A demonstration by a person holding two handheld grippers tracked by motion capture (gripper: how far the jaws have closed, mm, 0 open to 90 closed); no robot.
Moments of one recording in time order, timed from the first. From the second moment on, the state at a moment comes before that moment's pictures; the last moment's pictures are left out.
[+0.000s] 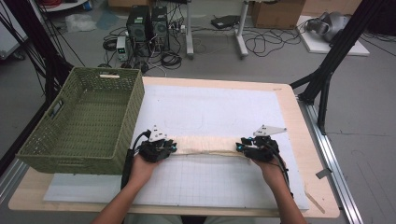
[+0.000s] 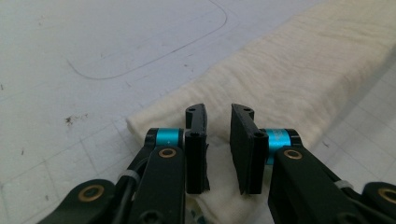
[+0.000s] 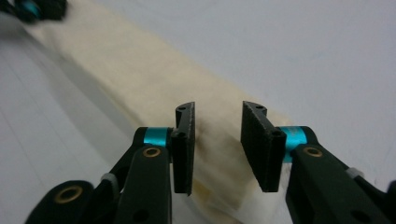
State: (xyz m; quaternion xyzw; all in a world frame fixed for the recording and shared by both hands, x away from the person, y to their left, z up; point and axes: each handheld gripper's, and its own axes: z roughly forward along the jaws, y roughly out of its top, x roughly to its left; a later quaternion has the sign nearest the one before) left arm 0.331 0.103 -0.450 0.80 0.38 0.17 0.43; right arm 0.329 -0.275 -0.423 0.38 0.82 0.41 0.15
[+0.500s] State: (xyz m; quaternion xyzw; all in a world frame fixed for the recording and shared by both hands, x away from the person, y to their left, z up) left arm 0.331 0.102 -0.451 0.80 0.39 0.20 0.41; right arm 0.309 -0.282 -0.446 0.37 0.83 0.37 0.19
